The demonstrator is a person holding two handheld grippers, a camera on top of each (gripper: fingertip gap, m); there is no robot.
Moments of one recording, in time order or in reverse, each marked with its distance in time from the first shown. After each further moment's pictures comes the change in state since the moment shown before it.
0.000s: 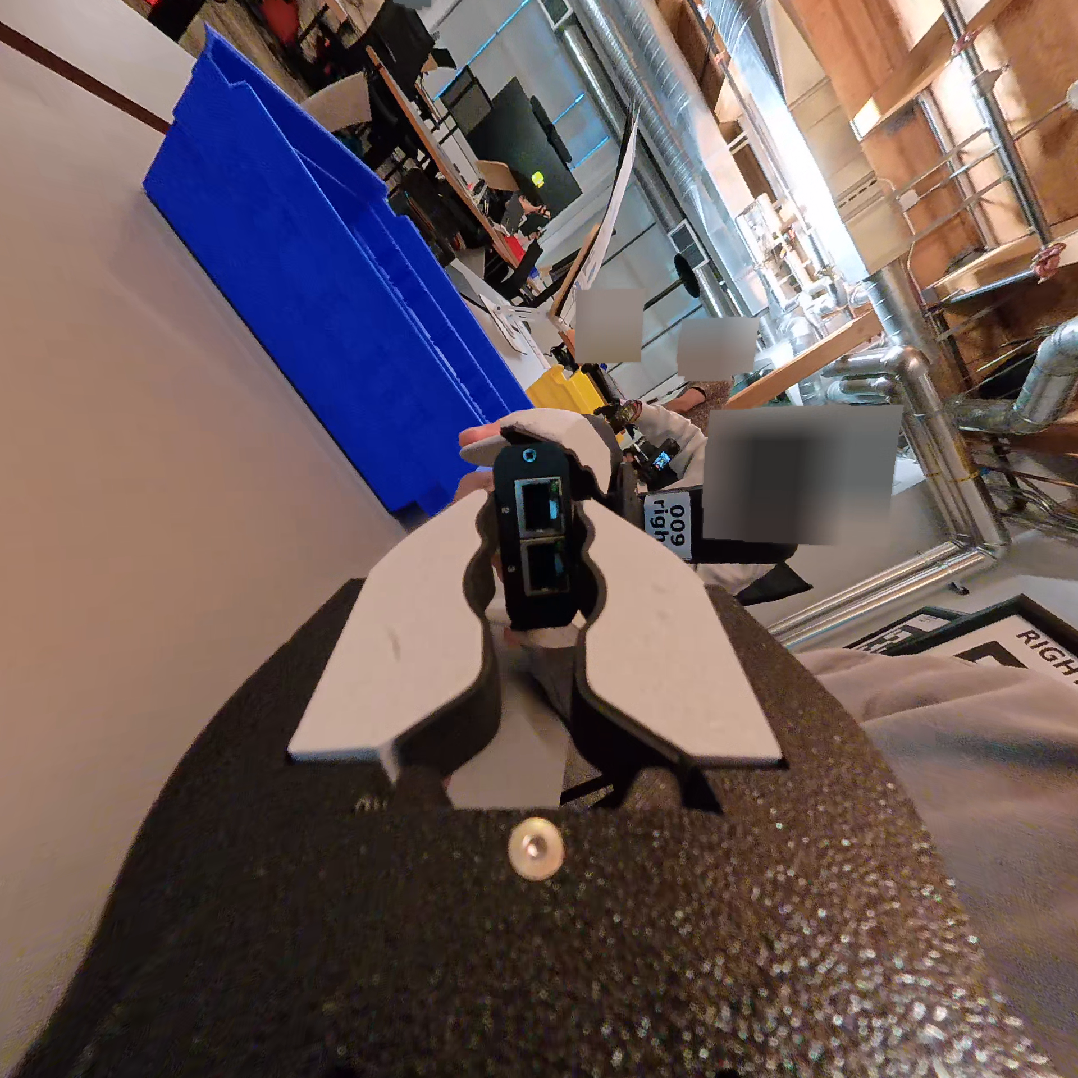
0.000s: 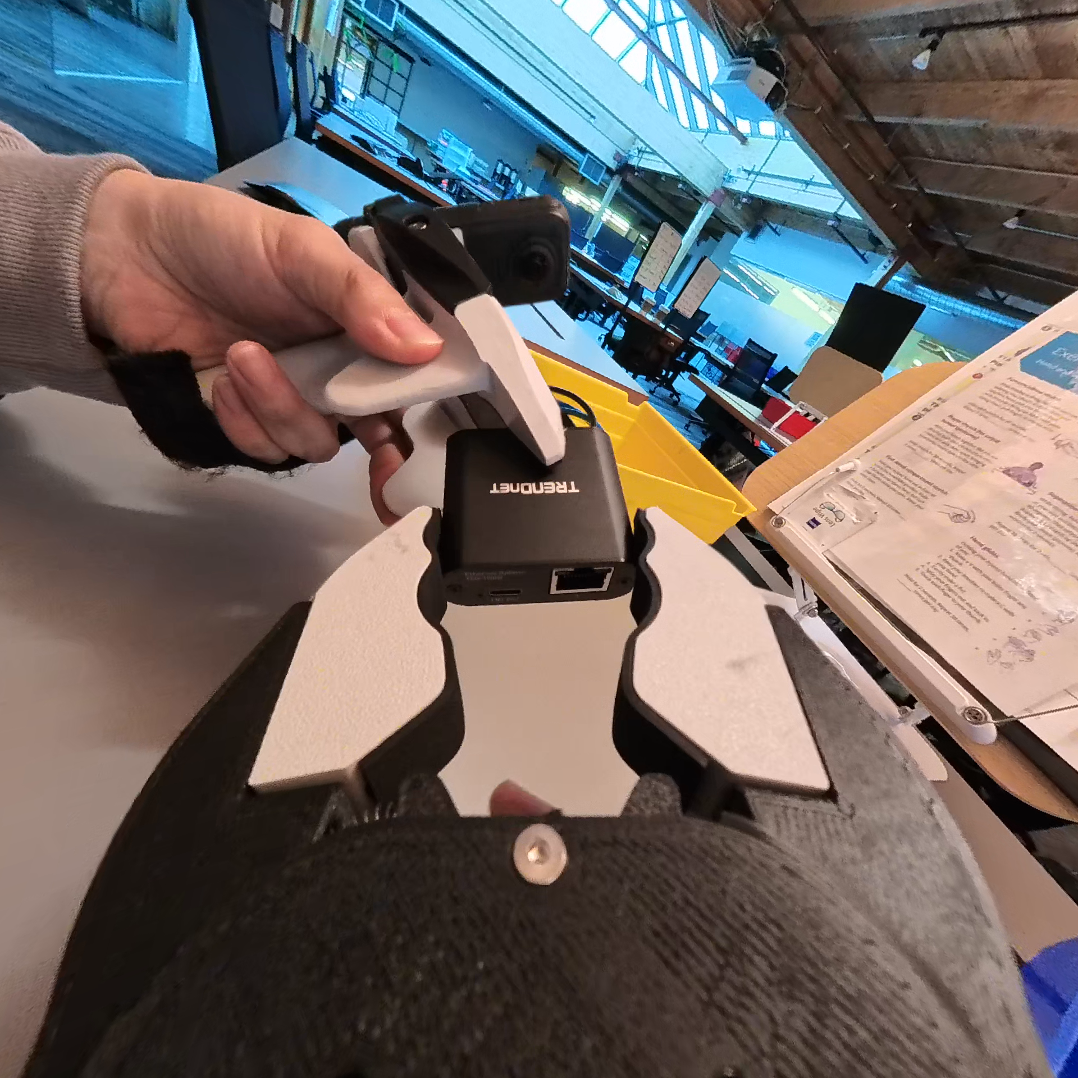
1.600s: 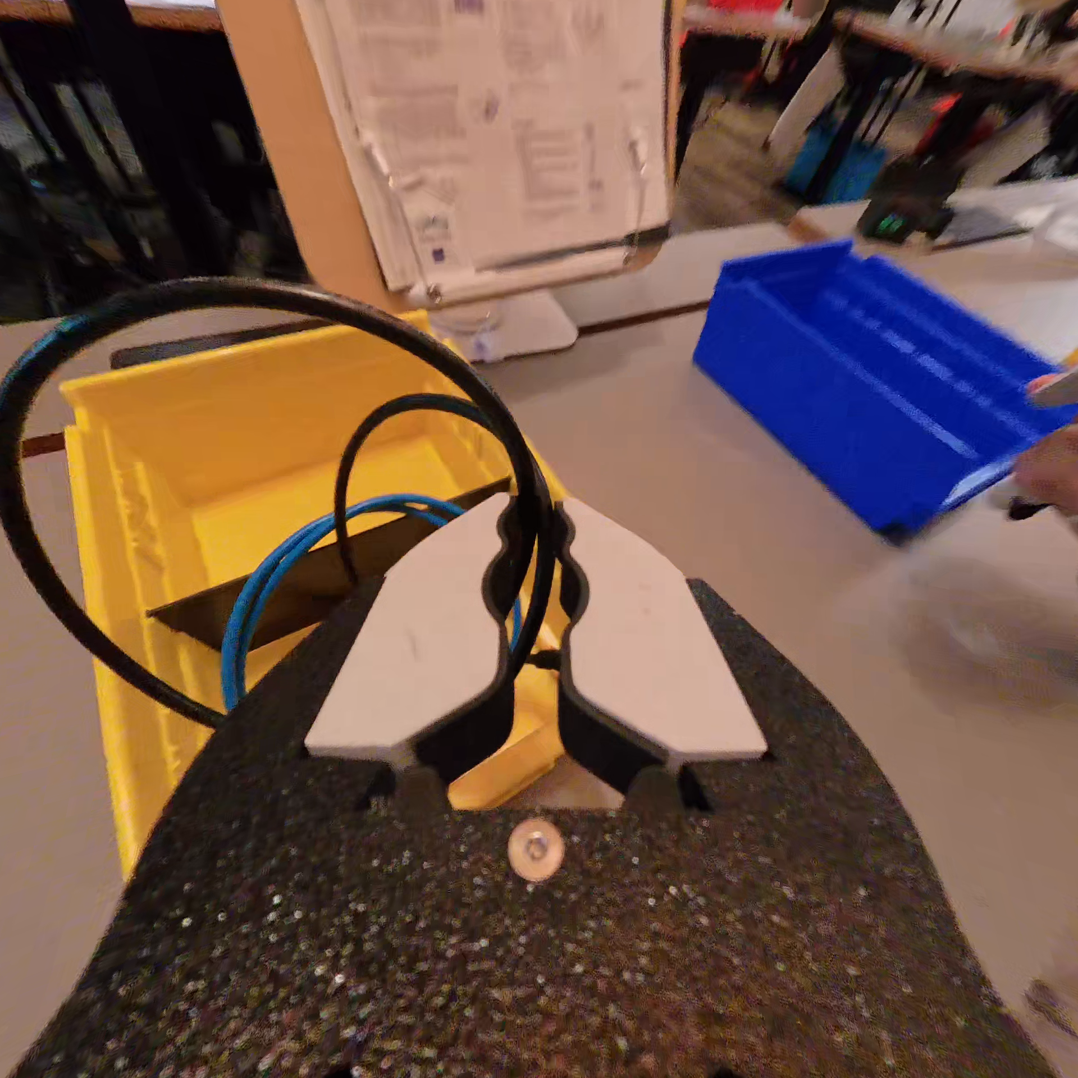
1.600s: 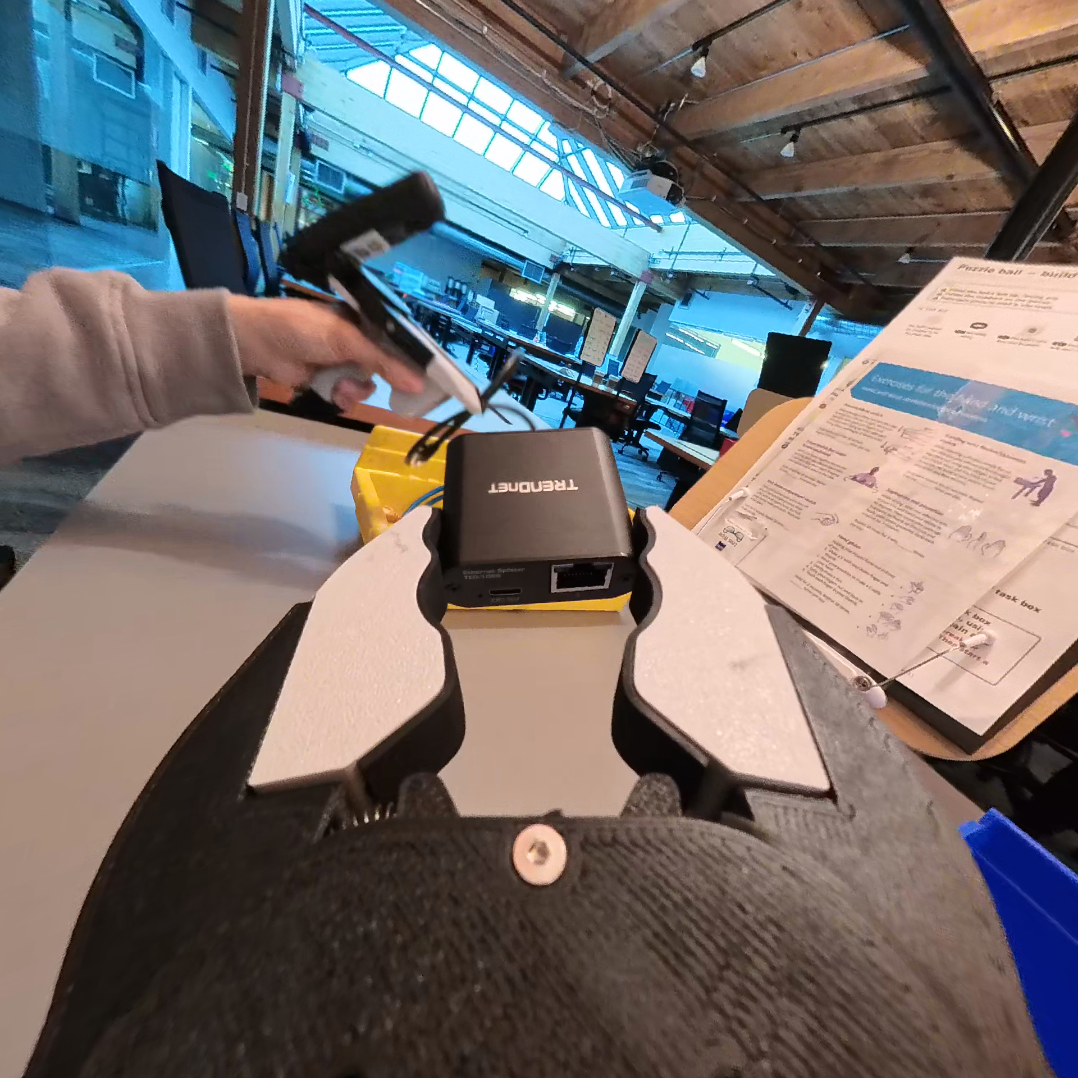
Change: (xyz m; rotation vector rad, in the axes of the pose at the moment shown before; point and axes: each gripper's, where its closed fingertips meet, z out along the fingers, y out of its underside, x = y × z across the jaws) left arm -0.045 -0.126 -0.159 0.005 -0.806 0.630; right arm 0.058 -0.040 -0.056 0.155 0.097 0.136
